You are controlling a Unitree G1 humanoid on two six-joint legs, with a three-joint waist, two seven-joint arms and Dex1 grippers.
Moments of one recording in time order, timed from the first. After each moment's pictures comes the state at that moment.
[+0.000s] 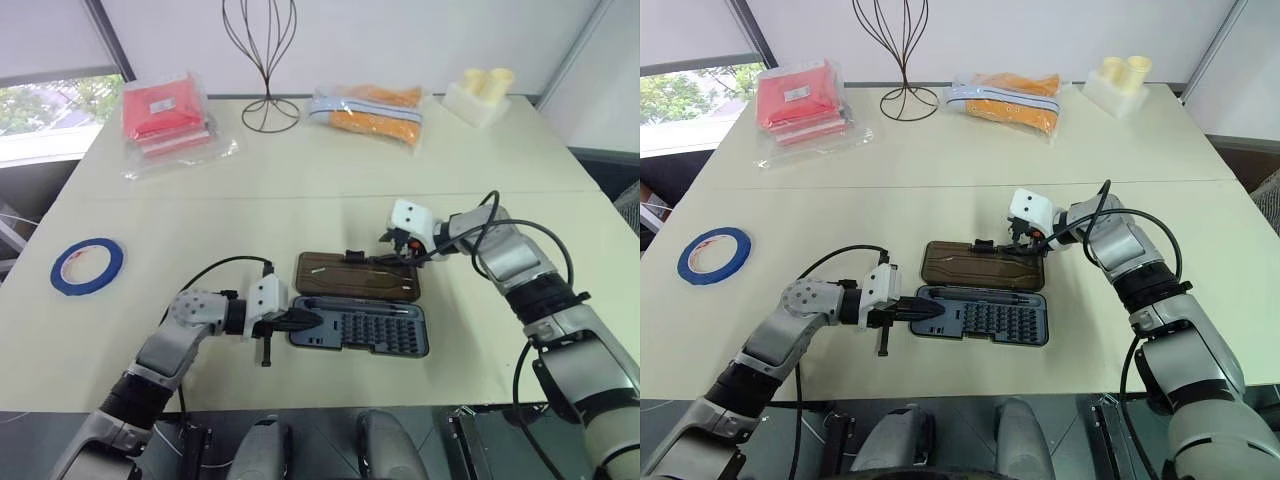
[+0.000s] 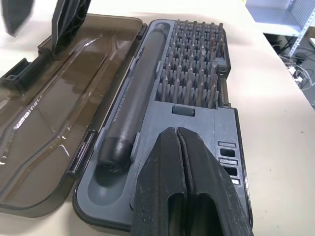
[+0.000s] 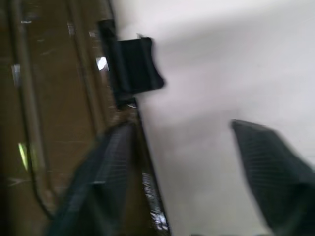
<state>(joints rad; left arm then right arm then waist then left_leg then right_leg) -0.30 0.54 -0.29 0.00 -0.26 0.09 -1.15 -0.84 -0.65 0.40 0.44 0.00 0.34 1.09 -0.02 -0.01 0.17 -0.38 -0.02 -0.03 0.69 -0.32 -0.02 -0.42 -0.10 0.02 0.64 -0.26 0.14</state>
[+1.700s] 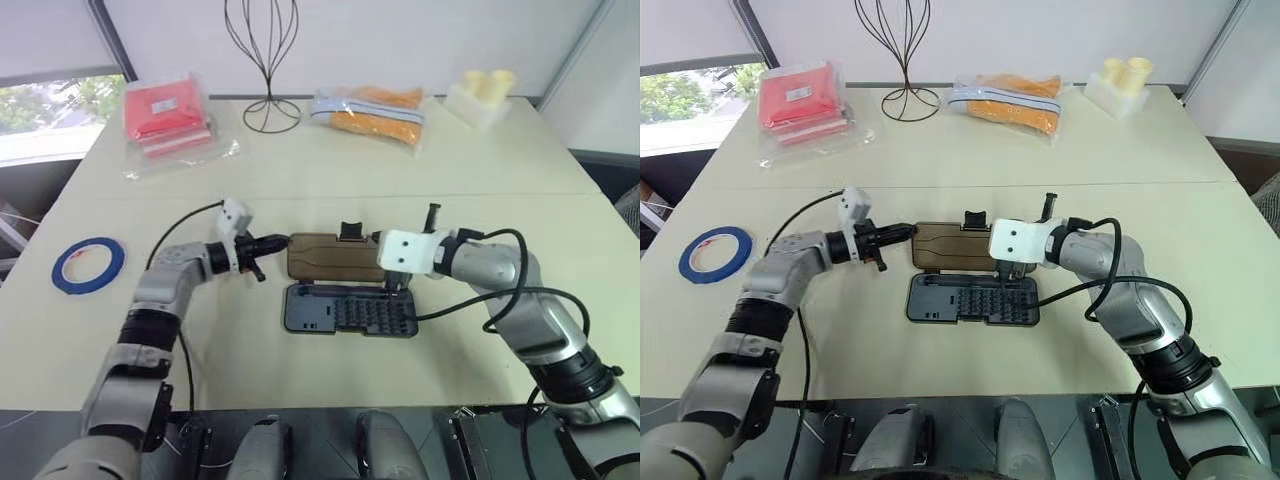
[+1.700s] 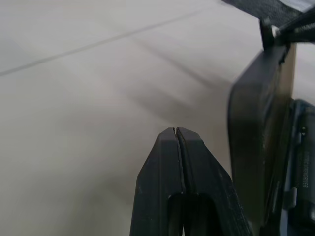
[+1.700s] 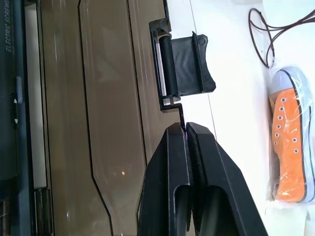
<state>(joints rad) -0.67 0.41 -0.07 0.54 -0.35 0.29 -1.05 -0.47 -0.69 0.27 -0.32 -0.35 0.32 0.80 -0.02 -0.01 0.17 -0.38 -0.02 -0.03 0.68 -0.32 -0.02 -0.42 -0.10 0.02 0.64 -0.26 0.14</state>
